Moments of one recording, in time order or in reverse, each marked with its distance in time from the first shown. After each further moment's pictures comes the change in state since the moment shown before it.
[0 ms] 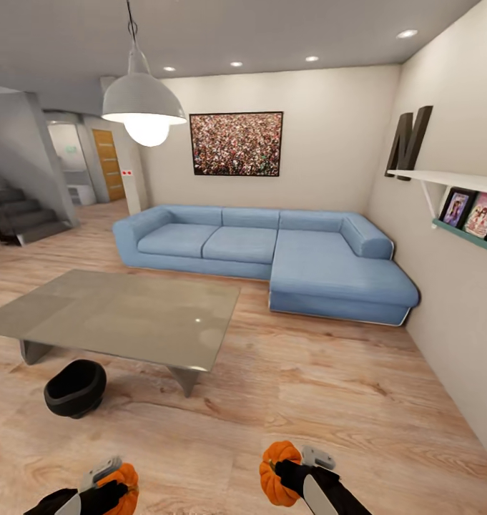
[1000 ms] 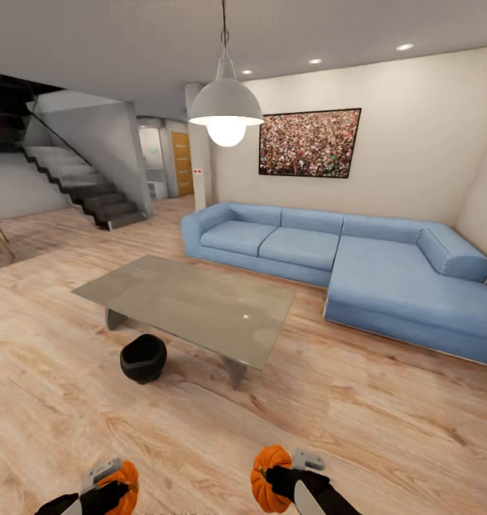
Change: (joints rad) left arm 0.012 -0.010 0.000 0.008 -0.001 -0.081 0.000; right arm 0.000 0.019 0.091 0.013 -0.006 0.002 -0.002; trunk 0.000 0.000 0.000
